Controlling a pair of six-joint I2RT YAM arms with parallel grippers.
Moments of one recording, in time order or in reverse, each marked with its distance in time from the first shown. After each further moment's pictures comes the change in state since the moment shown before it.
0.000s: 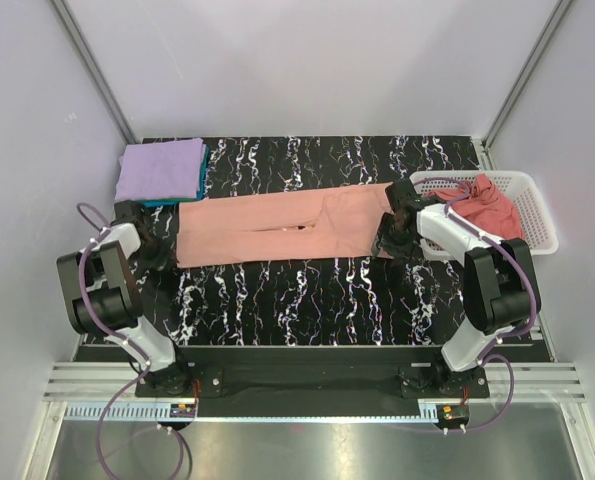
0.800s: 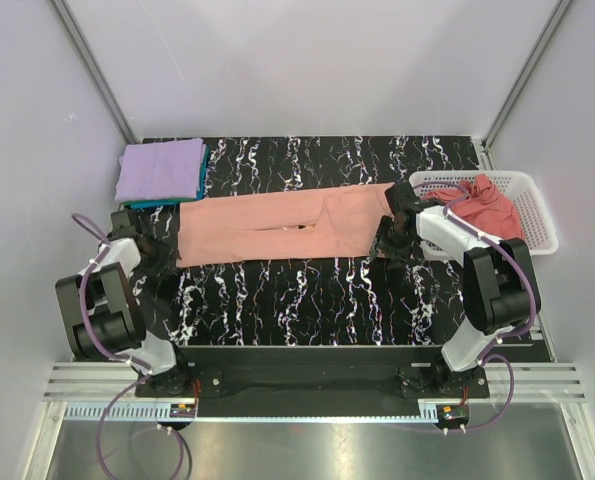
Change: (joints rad) left arm 0.013 -0.161 -0.113 0.025 0.000 0.048; right arm 0.003 0.000 -0.024 0.014 -0.046 0.023
